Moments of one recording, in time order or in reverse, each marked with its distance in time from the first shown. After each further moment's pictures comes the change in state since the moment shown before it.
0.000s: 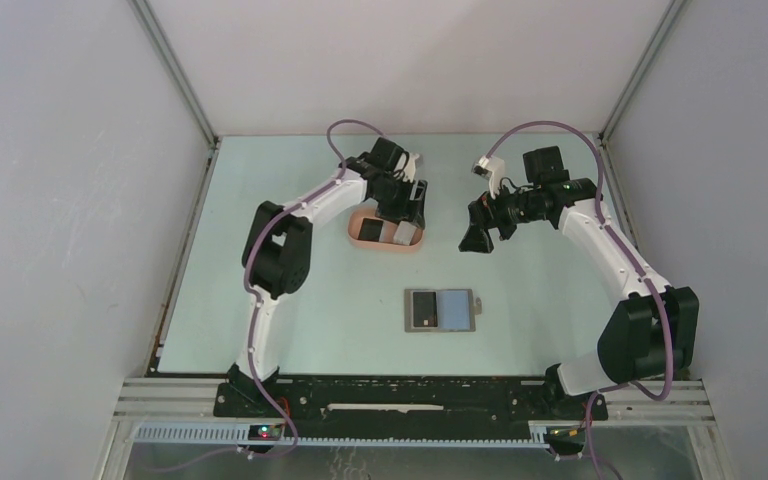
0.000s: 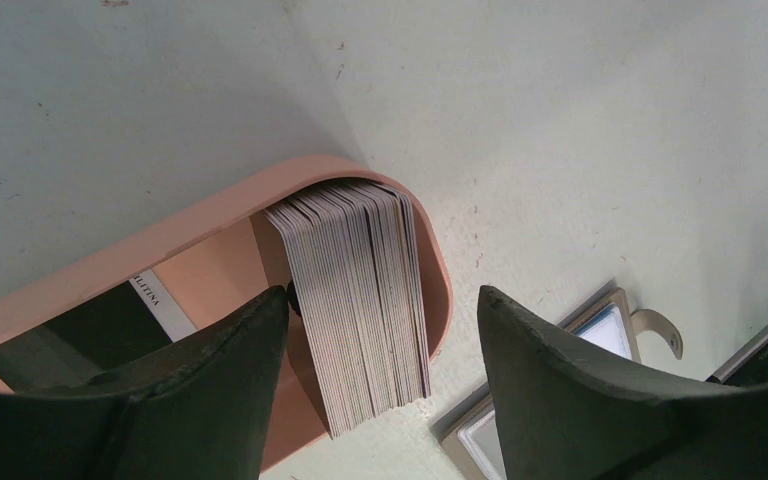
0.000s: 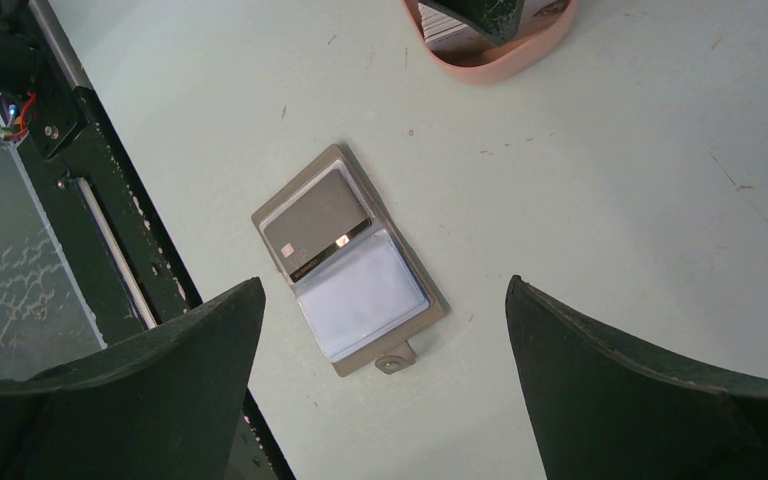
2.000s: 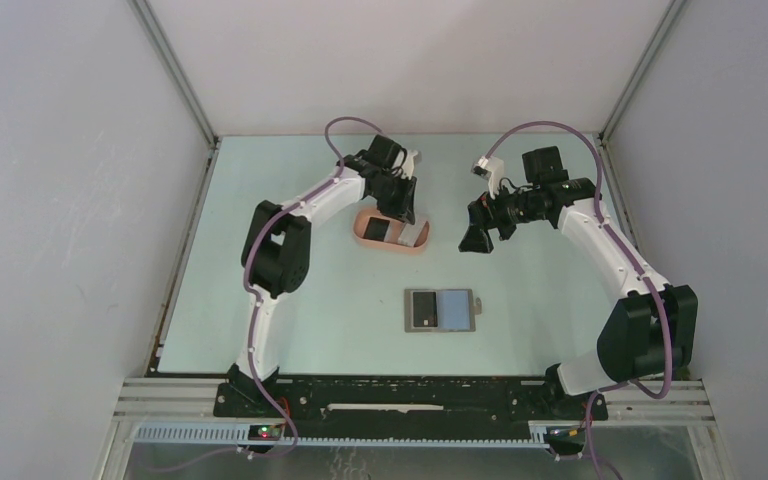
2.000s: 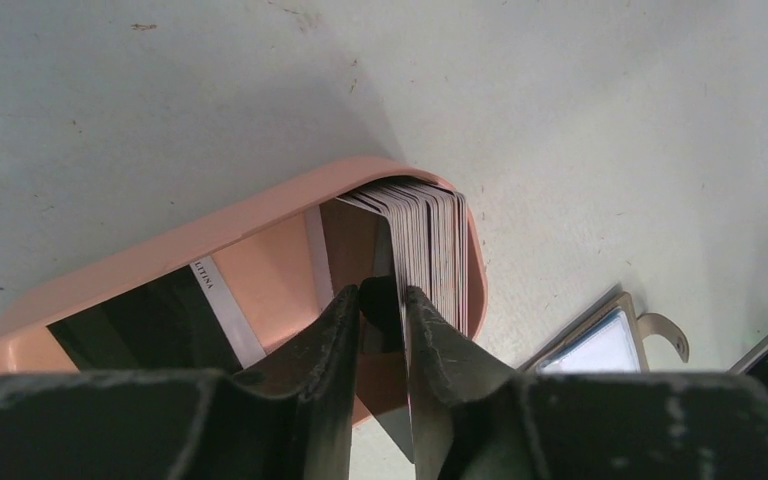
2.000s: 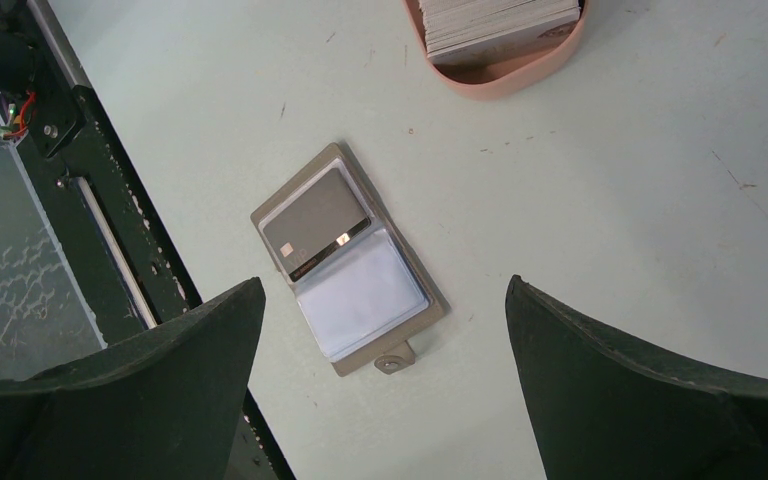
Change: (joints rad) left arm 0.010 0.006 0.015 -0.002 0.002 0.015; right arm 0.000 0.007 0.000 0.000 0.000 -0.001
